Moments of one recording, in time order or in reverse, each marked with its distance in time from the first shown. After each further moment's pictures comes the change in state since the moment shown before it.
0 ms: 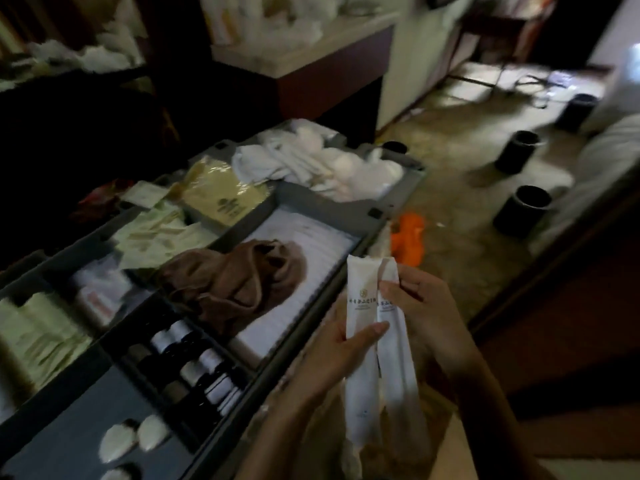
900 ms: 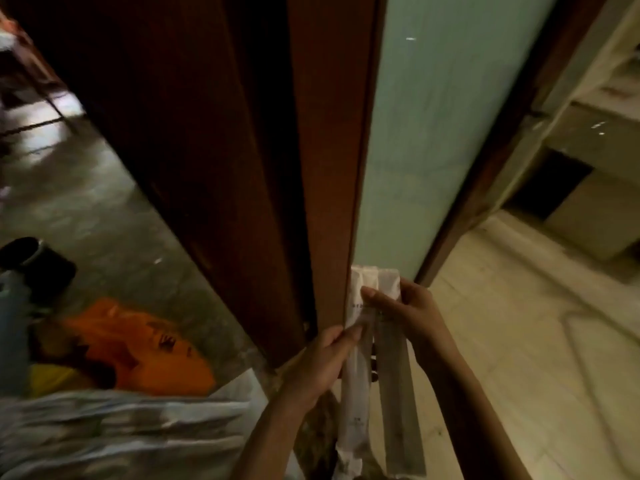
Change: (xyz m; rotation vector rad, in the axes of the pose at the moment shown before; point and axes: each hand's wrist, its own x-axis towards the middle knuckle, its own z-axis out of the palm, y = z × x) left_hand -0.003 -0.025 0.285 0.585 -1.099 -0.020; right_hand -0.241 0.071 -0.198 0.340 1.308 0.235
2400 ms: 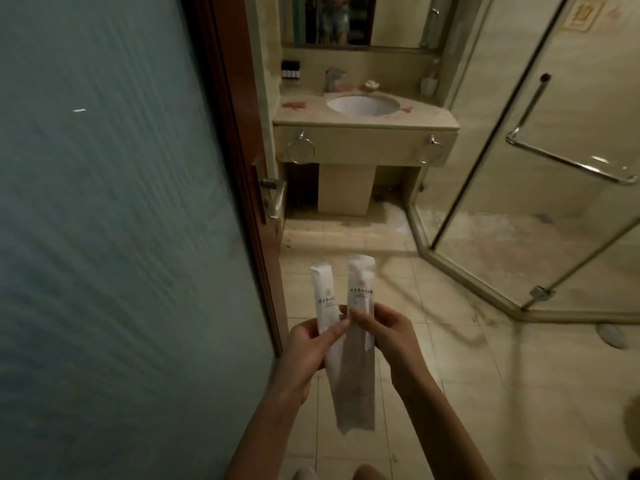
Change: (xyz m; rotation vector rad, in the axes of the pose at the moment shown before) left_hand 0.338 0.168 0.204 0.142 -0.729 0.052; right_hand 0.184 -0.023 -0.220 0.203 0.874 -0.035
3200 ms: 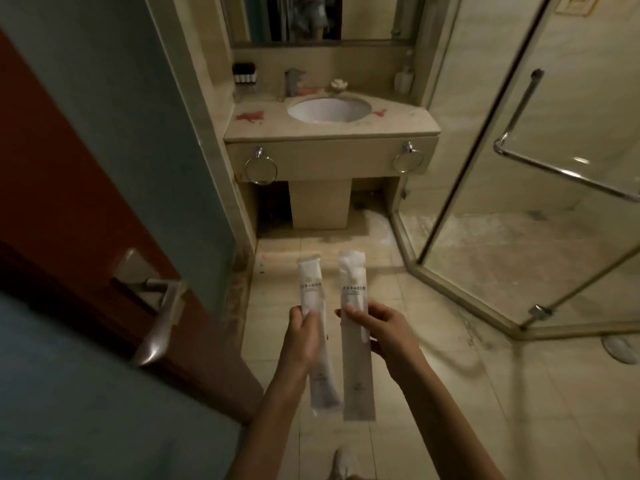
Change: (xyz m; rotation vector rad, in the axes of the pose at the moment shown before) left_hand 0.252 0.076 0.113 0.239 0.215 -0.010; right_hand 0.245 -0.043 -0.113 0.079 0.028 0.148
